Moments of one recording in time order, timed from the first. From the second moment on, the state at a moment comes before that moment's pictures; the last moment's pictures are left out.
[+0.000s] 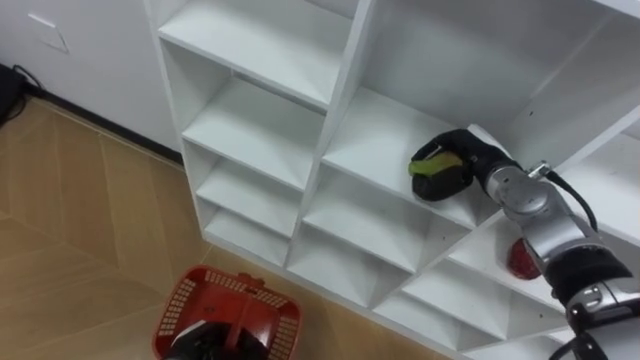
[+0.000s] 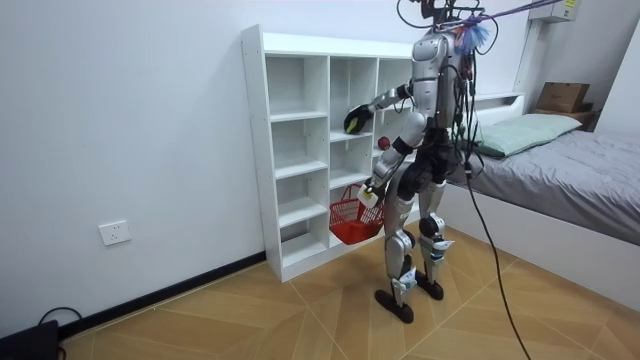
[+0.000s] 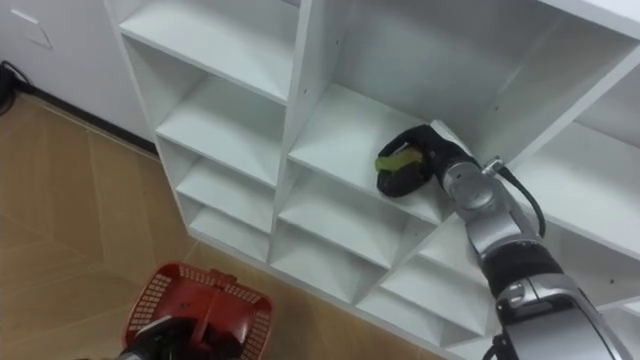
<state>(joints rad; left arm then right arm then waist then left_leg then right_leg) 0.01 0.26 -0.14 0.86 -0.05 0.08 -0.31 -0.55 -0.39 0.24 0.85 -0.25 0.02 0.15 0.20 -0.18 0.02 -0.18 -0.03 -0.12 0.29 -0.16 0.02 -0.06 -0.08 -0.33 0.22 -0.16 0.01</state>
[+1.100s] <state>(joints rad) -0.01 0.19 -0.19 0.89 -0.07 0.03 -0.28 -0.06 -0.28 0.33 0.41 -0.52 0.04 0.33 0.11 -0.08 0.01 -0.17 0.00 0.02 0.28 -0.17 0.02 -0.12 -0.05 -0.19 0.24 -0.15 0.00</state>
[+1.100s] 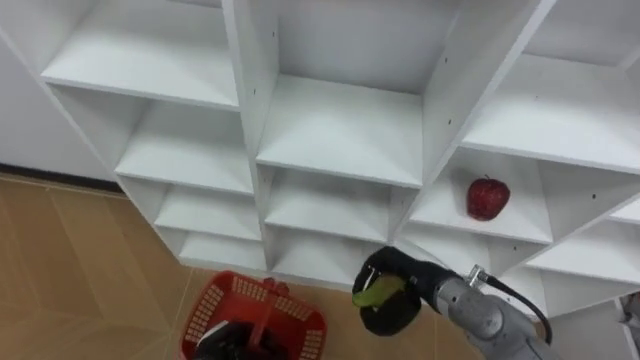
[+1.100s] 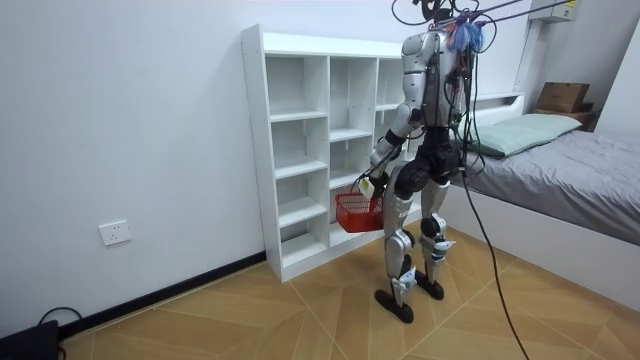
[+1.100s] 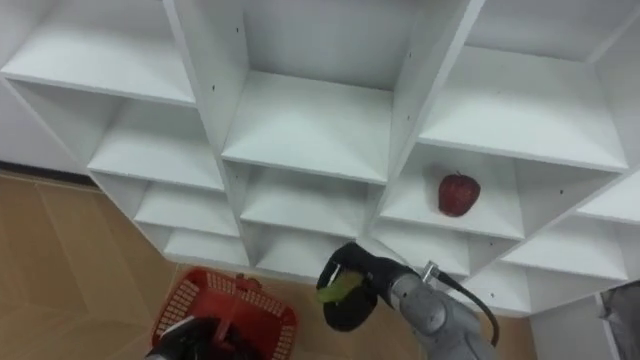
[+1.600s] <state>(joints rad) -0.01 0.19 -0.25 0.80 -0.09 0.01 -0.30 -0.06 -0.26 0.33 0.54 -0.53 0.03 0.32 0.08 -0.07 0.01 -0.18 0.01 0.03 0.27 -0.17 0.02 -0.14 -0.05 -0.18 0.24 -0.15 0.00</state>
